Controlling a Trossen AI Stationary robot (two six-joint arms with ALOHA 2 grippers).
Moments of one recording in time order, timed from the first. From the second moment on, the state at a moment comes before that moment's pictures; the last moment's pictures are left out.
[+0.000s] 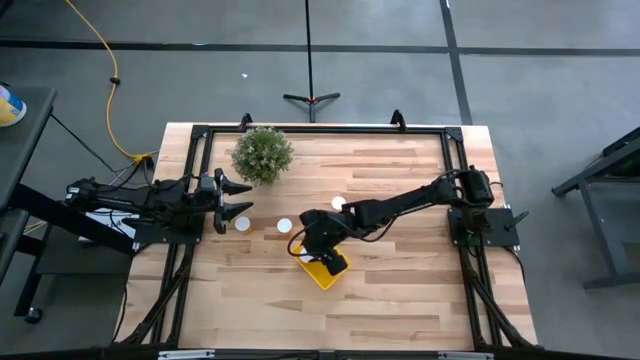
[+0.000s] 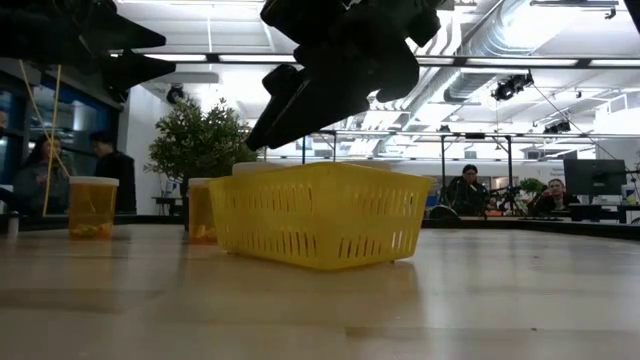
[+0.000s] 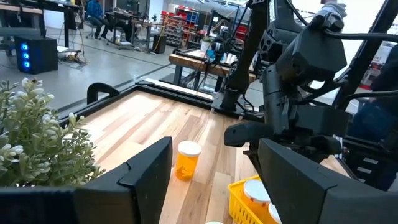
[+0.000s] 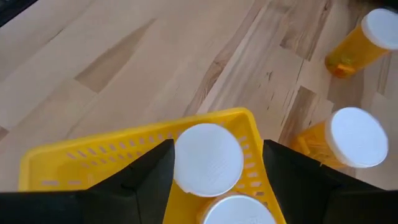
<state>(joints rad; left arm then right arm) -0.14 0.20 0.19 0.00 -0.33 -0.22 0.14 1.97 1.39 -0.21 -0.17 -0.35</state>
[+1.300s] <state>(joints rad) -0.14 0.20 0.19 -0.03 -0.33 -0.23 -0.05 1.46 0.65 0.40 0.09 -0.10</state>
